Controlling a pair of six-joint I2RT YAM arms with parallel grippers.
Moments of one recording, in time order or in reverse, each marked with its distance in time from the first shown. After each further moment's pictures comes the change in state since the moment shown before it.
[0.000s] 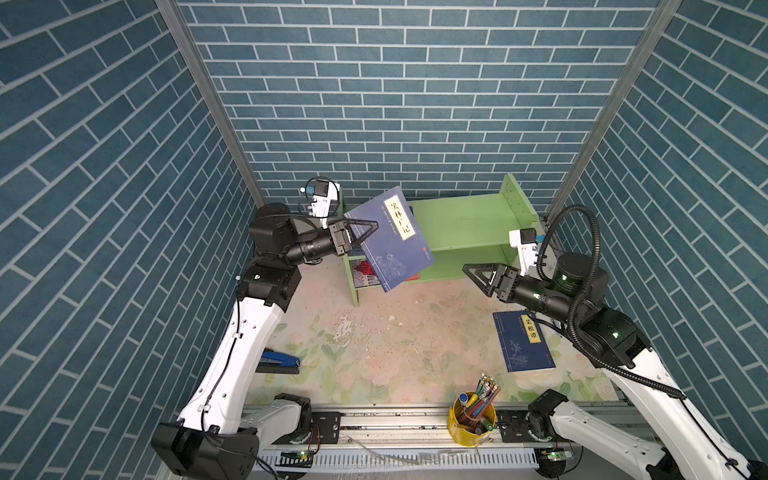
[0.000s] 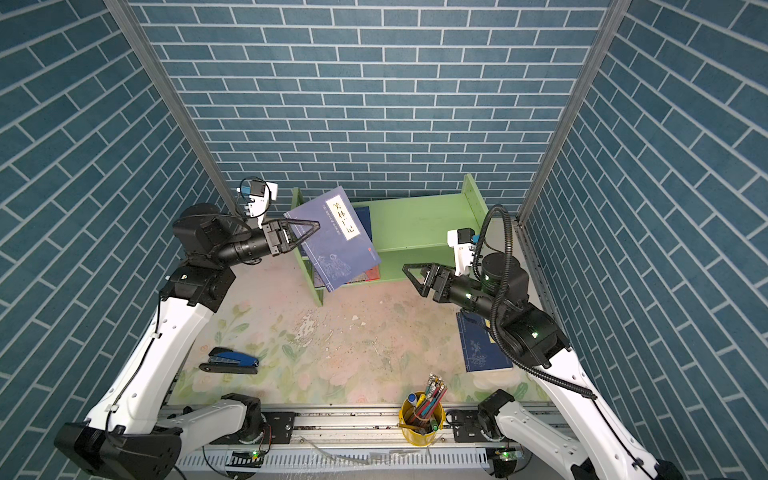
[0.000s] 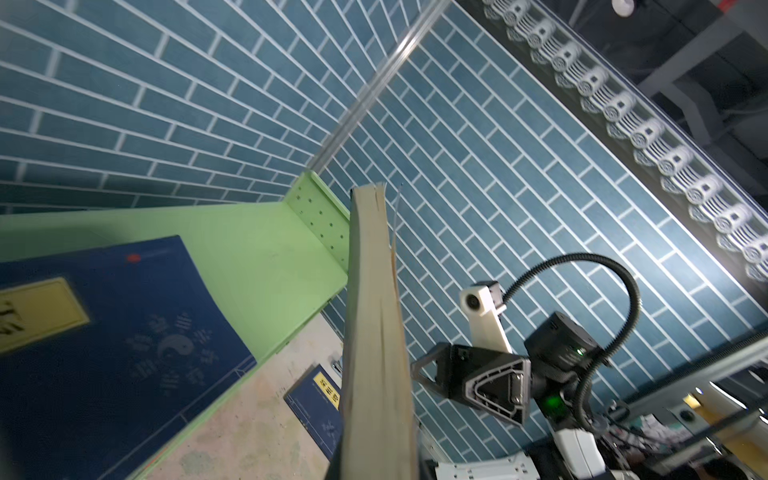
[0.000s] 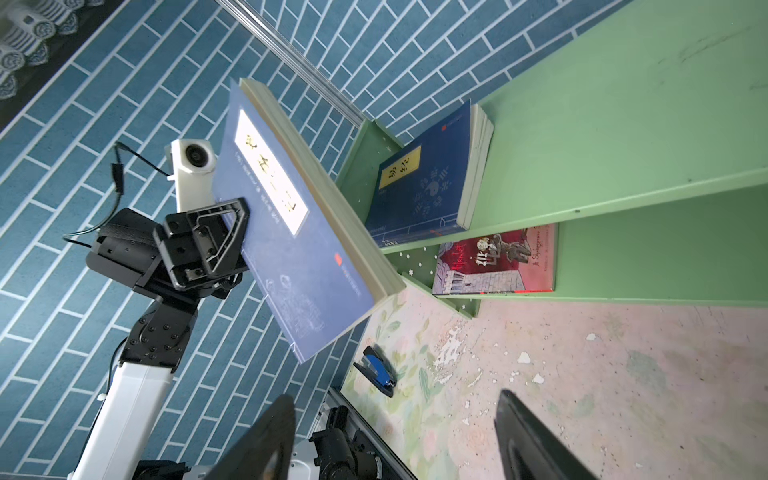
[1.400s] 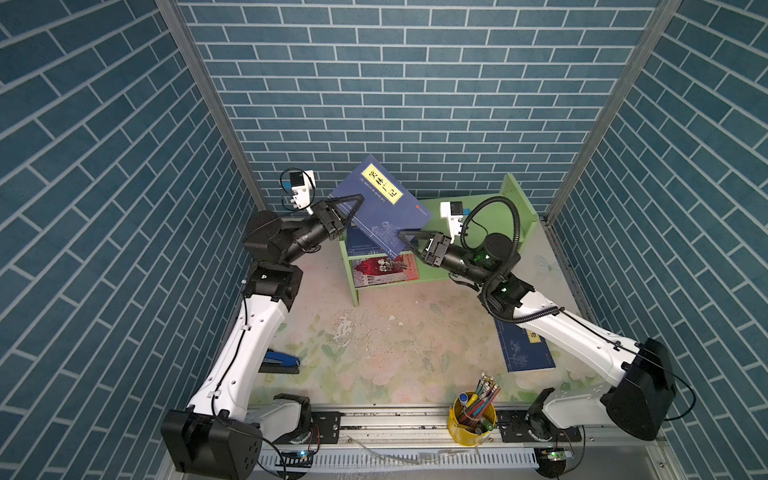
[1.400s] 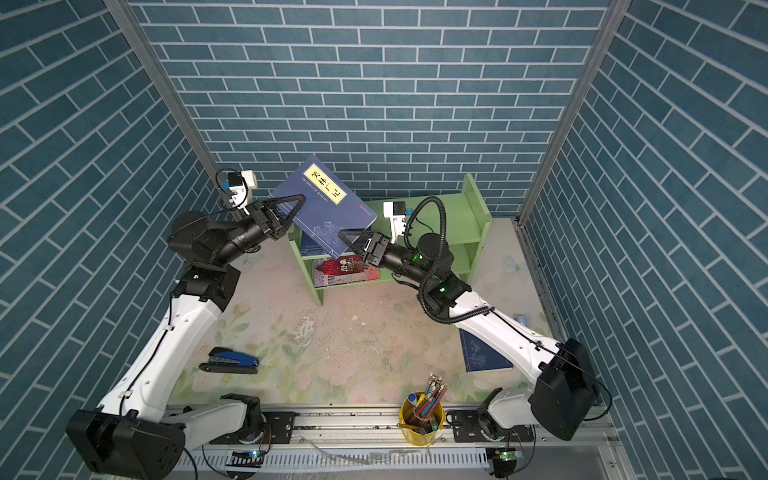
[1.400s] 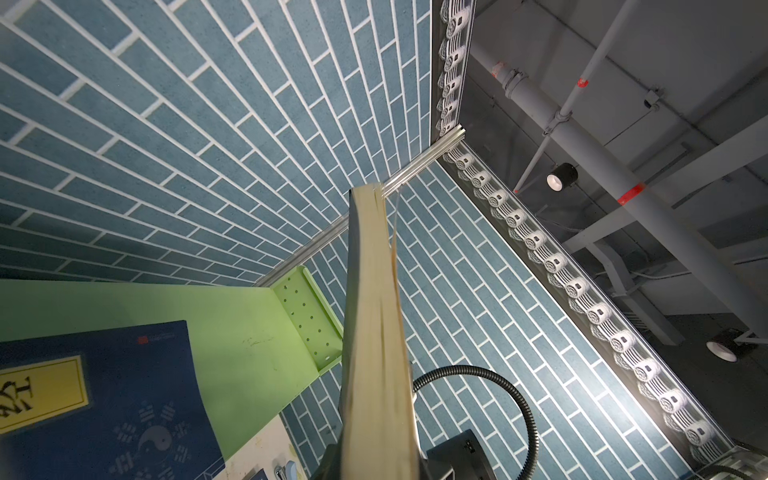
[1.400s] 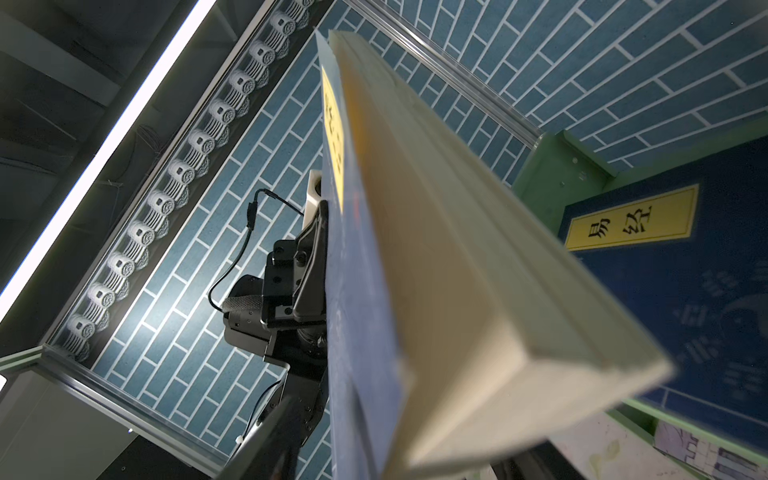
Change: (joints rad) left arm 0.026 0.014 -0.109 0.419 -0.146 -0.406; right arm 0.178 0.528 -0.018 0.975 -0.101 0.321
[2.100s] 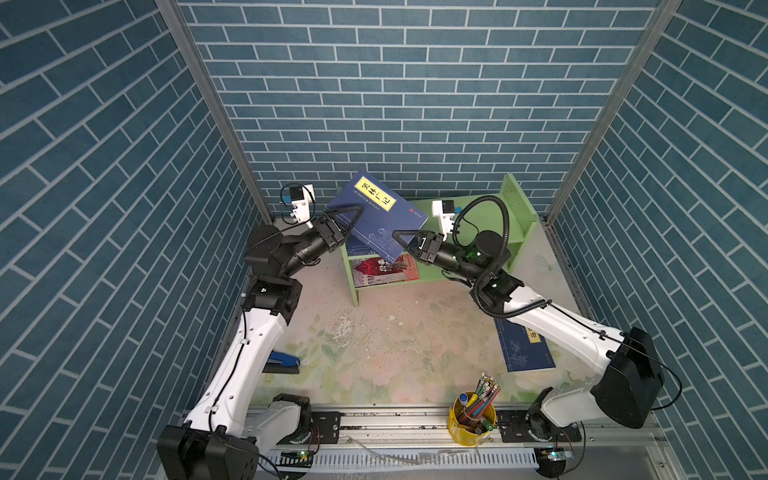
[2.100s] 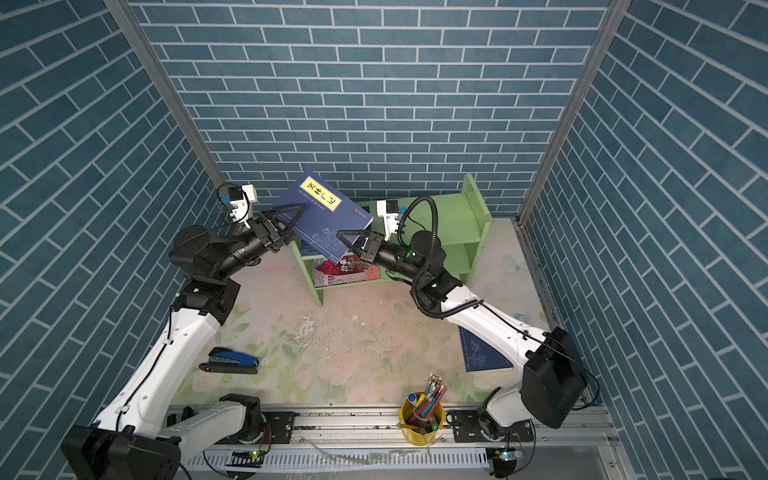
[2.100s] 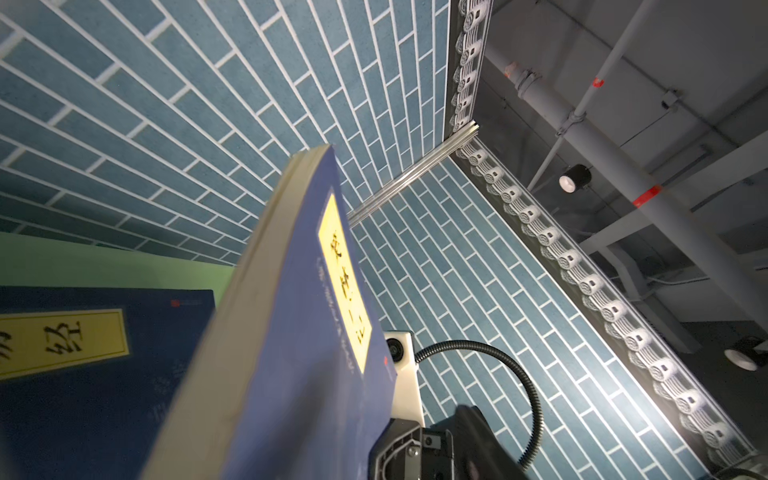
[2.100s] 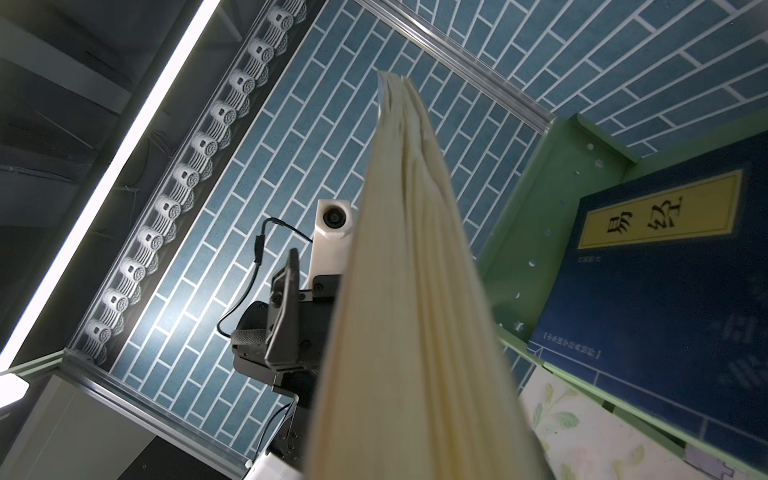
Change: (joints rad) left arm 0.001 -0.092 -0.131 -0.002 -0.006 0.028; right arm -0.002 0.044 0.037 0.003 -0.038 0.021
